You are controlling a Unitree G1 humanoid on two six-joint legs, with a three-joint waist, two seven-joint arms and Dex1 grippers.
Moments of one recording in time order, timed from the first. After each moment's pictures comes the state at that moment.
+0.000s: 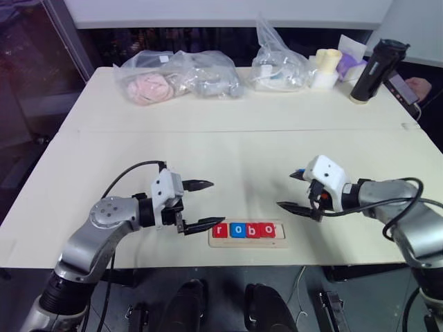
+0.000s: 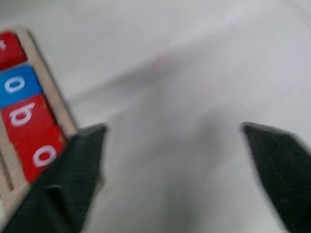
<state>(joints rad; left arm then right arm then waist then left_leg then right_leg) -0.22 0.60 -0.10 -0.39 -0.49 0.39 -0.95 -0.32 -0.82 0.04 -0.32 0.19 0.70 0.78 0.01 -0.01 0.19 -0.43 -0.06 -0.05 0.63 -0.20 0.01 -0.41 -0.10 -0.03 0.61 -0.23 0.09</state>
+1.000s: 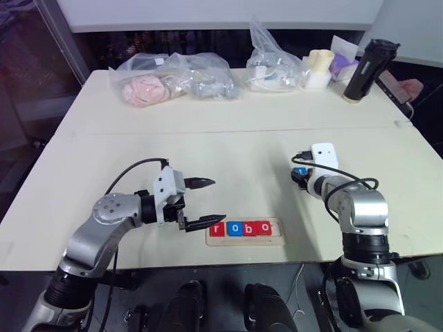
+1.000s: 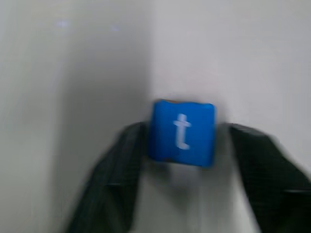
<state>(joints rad) -0.24 0.59 -0.10 -0.36 -0.47 0.38 -0.98 -0.53 -0.32 -0.17 -0.08 0.08 1.15 0.16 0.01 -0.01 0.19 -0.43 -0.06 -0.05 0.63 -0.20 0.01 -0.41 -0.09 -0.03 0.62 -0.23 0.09</state>
